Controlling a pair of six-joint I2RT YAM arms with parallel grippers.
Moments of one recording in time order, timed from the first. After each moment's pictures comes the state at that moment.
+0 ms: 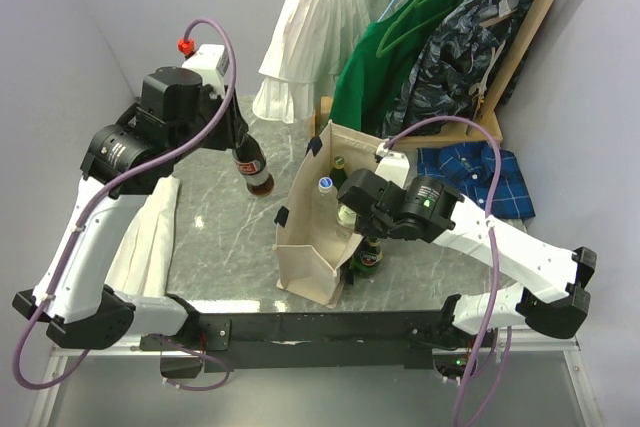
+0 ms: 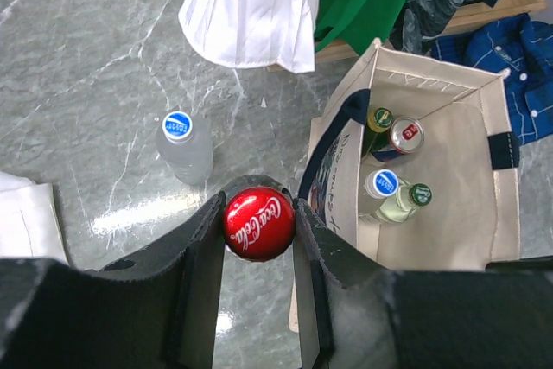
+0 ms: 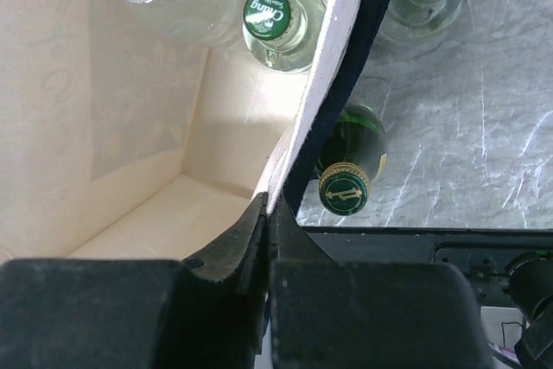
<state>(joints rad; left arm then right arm) -0.57 1.31 1.93 -1.08 -0.19 -0.30 1.08 1.28 1.45 -1.28 0.49 1.11</state>
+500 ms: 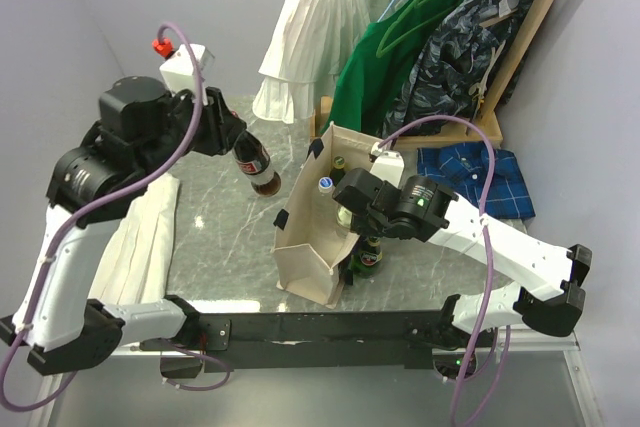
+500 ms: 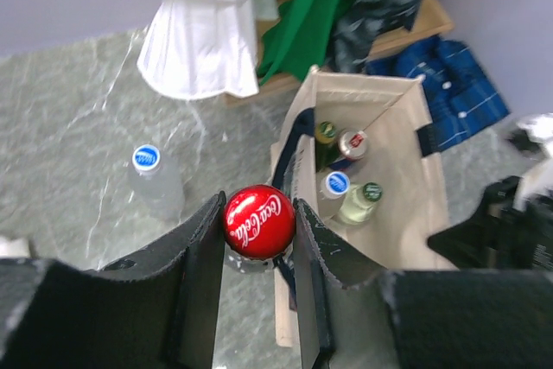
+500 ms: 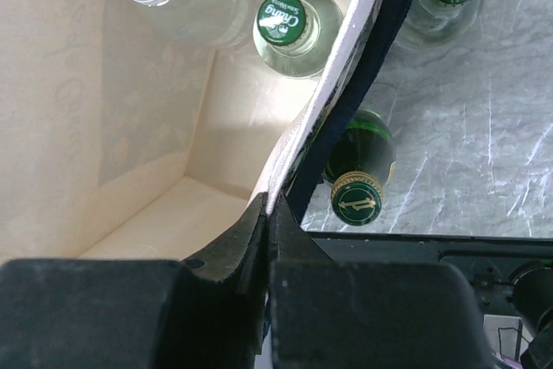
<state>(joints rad) -0.58 1.21 1.92 -1.01 -0.07 -0.25 1.08 1.30 1.45 -1.25 0.49 1.09</state>
